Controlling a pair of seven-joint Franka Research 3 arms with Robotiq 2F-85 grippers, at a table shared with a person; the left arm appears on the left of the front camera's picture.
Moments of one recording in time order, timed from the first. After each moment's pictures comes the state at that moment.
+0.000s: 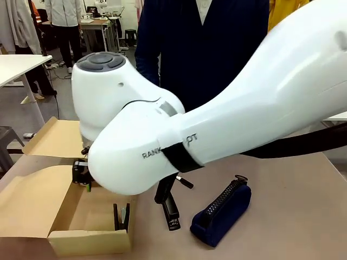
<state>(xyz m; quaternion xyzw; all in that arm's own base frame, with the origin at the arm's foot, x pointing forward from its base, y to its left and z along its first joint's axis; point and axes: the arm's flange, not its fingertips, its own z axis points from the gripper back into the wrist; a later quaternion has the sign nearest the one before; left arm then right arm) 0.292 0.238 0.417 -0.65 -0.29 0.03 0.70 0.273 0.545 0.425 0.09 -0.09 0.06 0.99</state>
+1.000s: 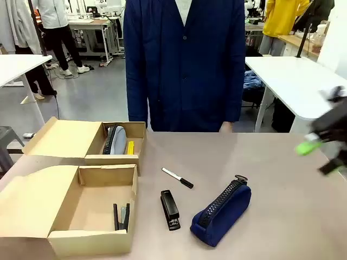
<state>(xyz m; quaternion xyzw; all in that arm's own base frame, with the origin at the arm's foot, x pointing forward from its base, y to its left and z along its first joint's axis) 0.291 0.239 0.417 -0.65 -0.29 0.03 0.70 0.261 0.034 0.523 0.37 0.03 0.04 0.93</state>
